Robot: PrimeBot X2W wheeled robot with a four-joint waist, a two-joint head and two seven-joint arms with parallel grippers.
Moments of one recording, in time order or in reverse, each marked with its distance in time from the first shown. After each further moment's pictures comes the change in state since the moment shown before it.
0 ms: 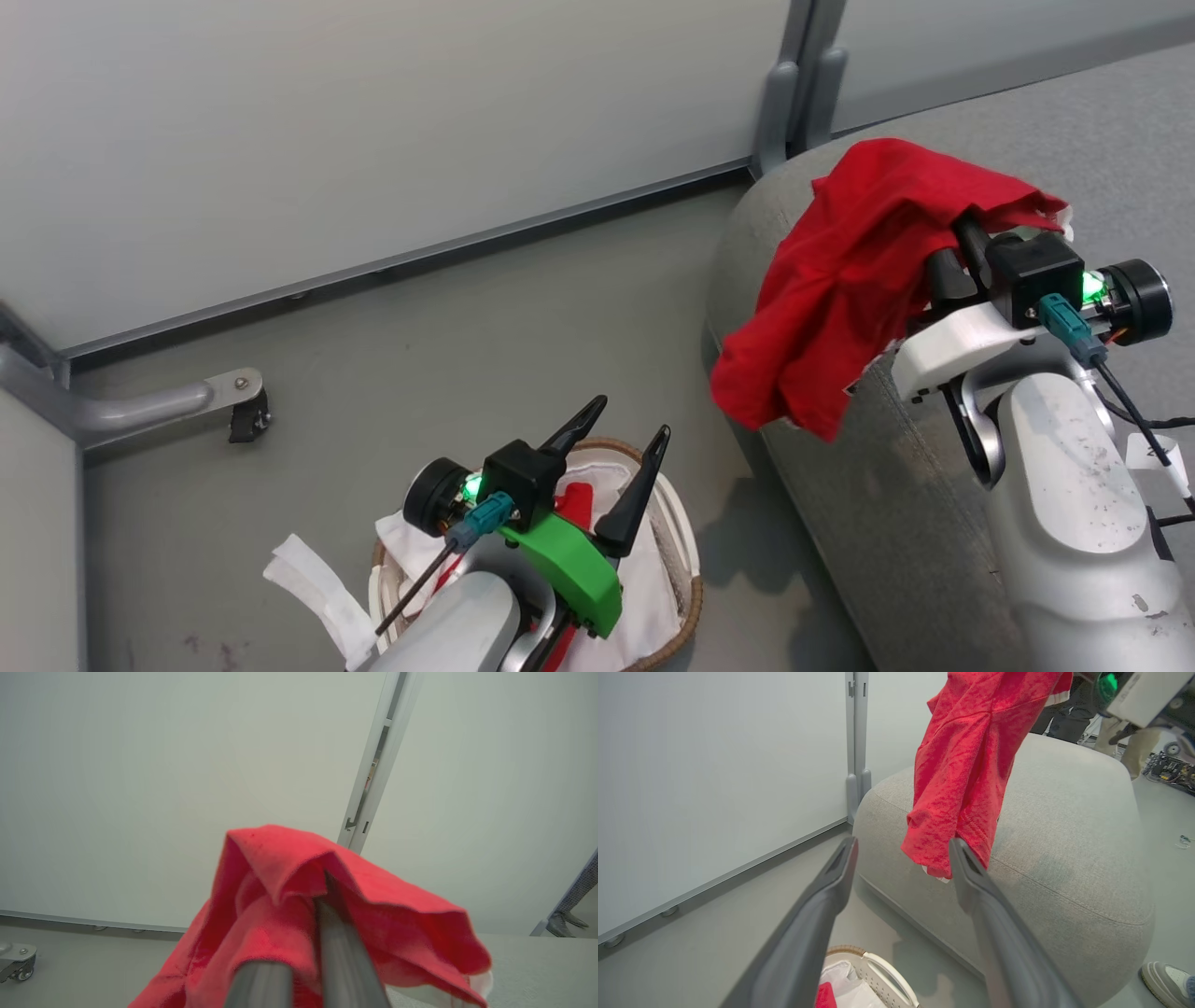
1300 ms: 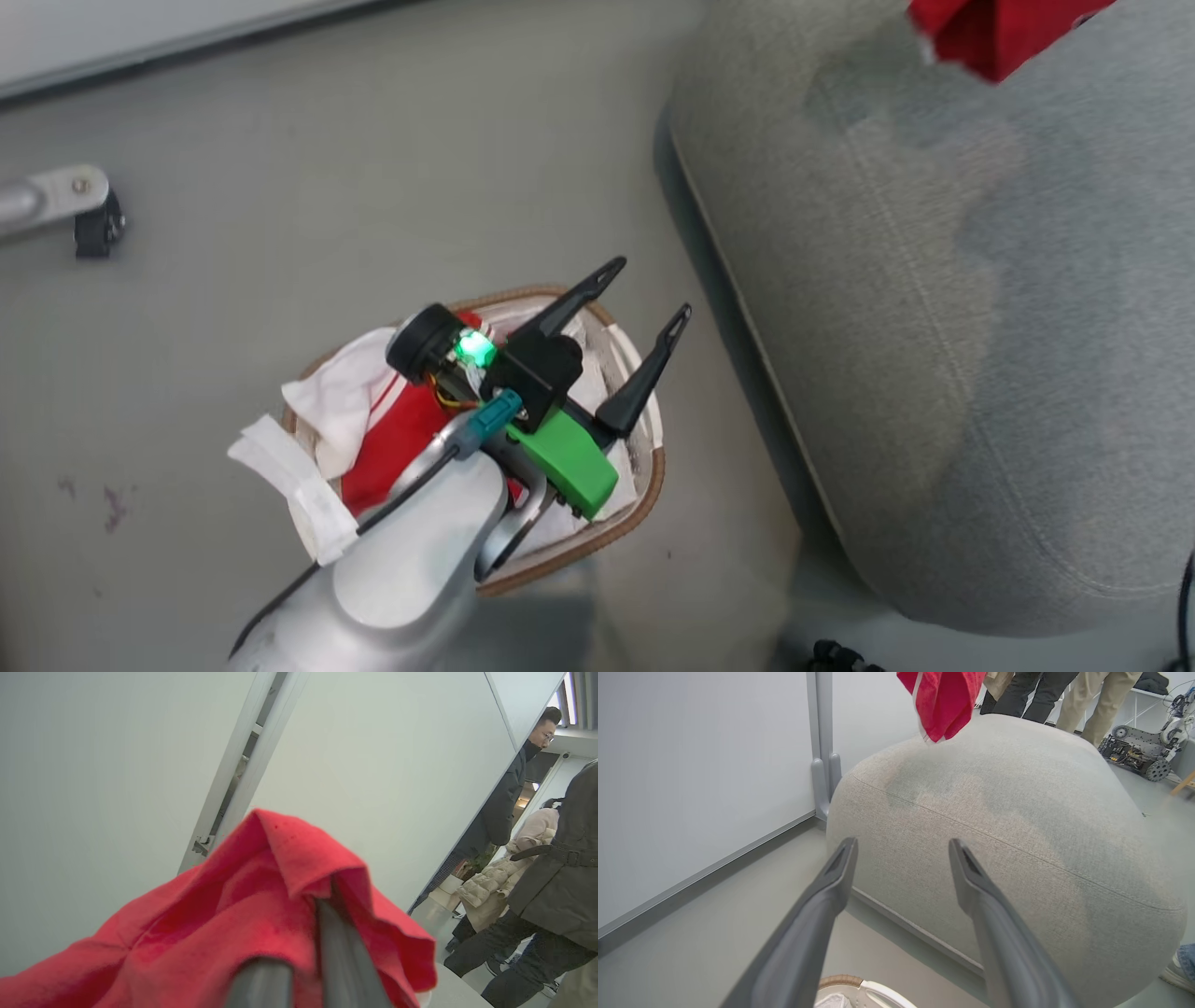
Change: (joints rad) left arm -0.236 0.077 -0.083 -0.081 0.074 0.000 0.000; right arm -0.503 -0.208 -0.316 0.091 -0.155 0.000 0.000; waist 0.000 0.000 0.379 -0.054
